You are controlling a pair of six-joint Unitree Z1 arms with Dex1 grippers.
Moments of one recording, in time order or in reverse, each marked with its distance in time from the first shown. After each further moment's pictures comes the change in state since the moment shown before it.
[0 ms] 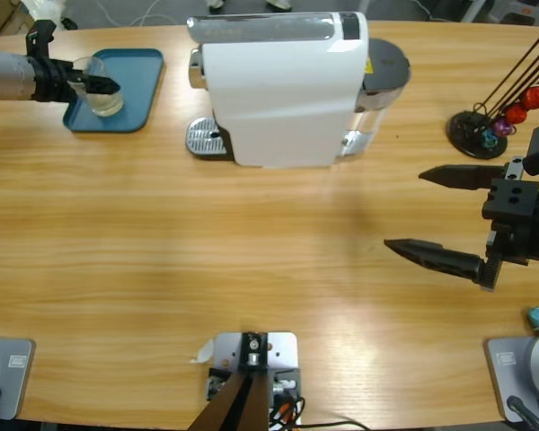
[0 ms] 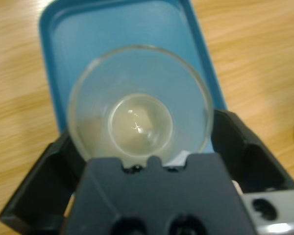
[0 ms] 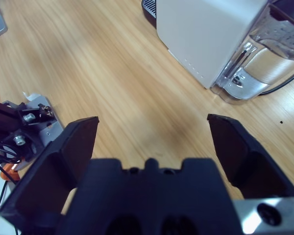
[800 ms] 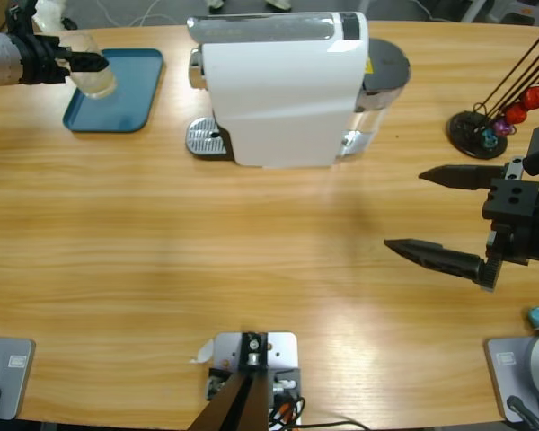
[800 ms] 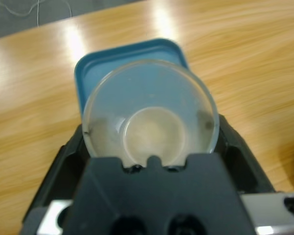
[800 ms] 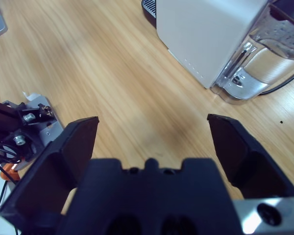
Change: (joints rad) arm 0 -0.045 -0.091 0.037 -0.089 0.109 -0.014; arm 1 0.000 0.000 0.000 0.001 0.000 0.000
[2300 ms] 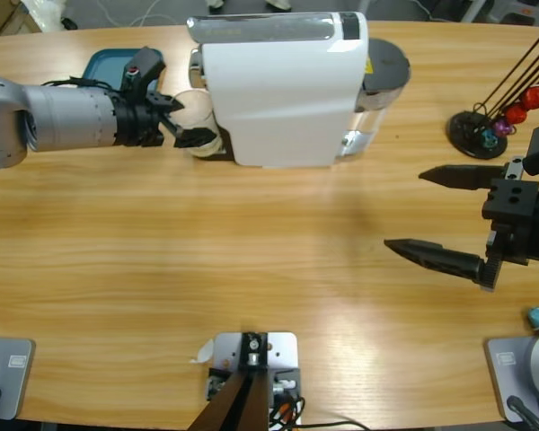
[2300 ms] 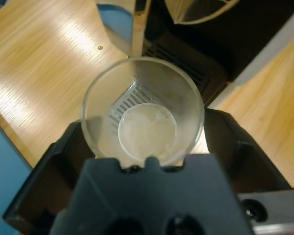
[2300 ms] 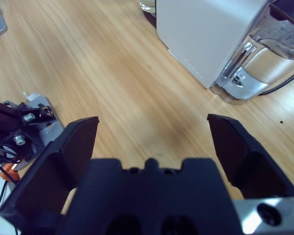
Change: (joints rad) arm 0 -0.469 -0.013 0.112 -0.095 -0.058 0.096; arm 1 0.000 0.000 0.000 0.000 0.000 0.000
